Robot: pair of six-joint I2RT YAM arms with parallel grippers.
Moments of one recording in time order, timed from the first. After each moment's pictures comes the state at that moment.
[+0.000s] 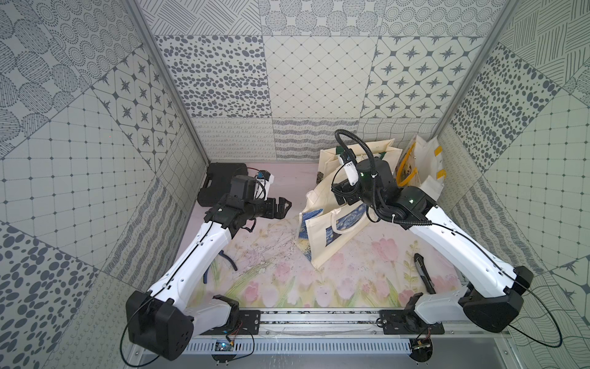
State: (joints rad) left arm -0.37 1.16 1.06 -0.58 0.25 -0.19; right arm 0.77 1.38 1.59 -0.77 0.39 -0.03
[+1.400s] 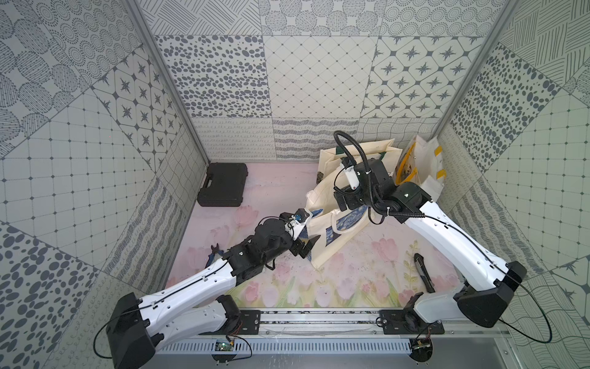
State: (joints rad) left arm -0.89 1.00 0.69 -0.02 -0.06 0.08; right arm 0.70 1.42 1.58 -0.90 0.27 0.06
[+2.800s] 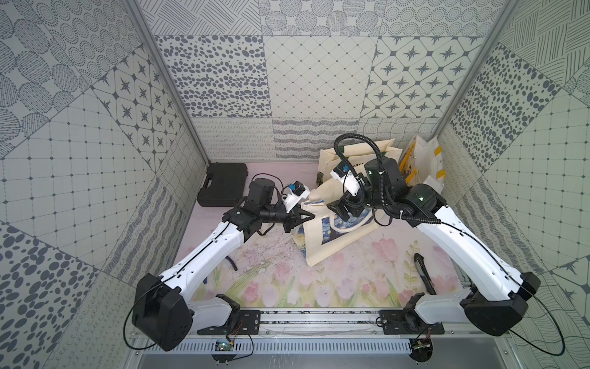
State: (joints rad) left arm -0.50 1.28 1.05 -0.35 0.86 0.19; right arm 0.70 1.36 1.61 -0.91 -0.15 -0.22
